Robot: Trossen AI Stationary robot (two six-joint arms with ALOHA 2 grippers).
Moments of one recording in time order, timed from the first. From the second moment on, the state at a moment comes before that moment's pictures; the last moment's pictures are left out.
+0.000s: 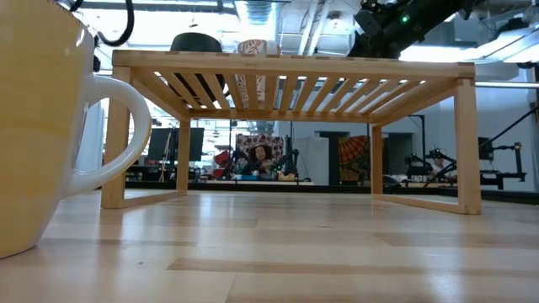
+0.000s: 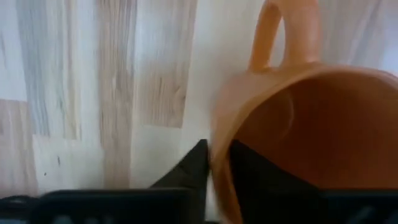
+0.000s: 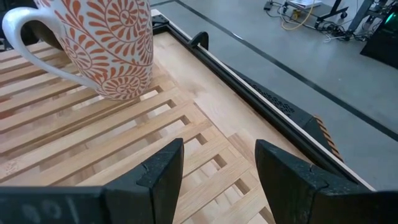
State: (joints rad) left arm -0.39 1.06 0.70 -1.01 -0.04 -0.53; right arm -0.22 1.10 0.83 -0.20 0.34 0.18
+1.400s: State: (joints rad) left arm 0.02 1.56 1.80 -1.47 -0.14 -0.10; right arm -0.22 1.10 0.83 -0.21 0.34 0.21
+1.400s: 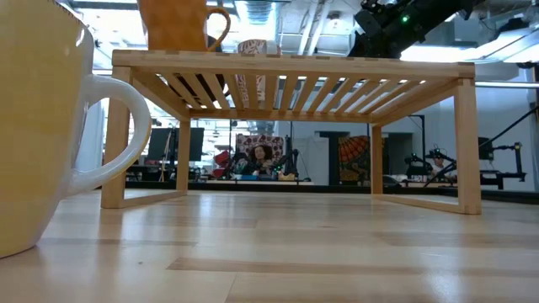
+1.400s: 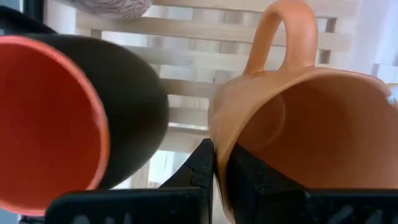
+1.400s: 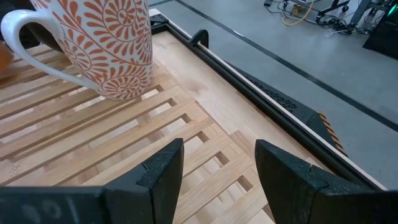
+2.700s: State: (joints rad) left arm 0.07 1.57 1.80 -1.42 -0.12 0.07; right arm -0.22 1.10 0.83 -0.21 0.34 0.20
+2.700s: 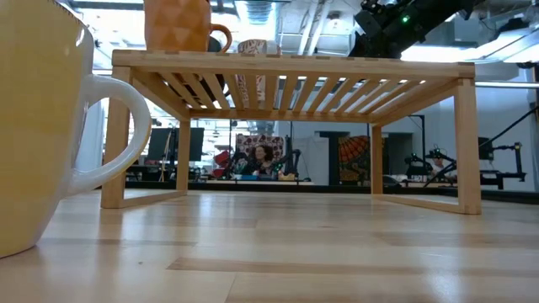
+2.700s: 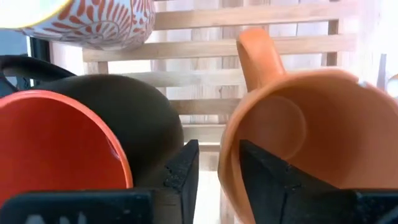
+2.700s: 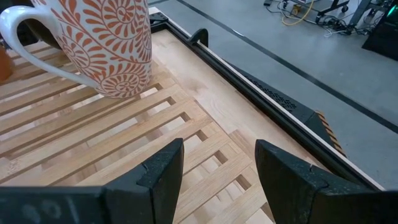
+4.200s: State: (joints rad) left arm 0.00 0.55 0.70 -0.16 -0.14 0.19; right arm -0.22 1.10 0.83 -0.22 0.34 0.20
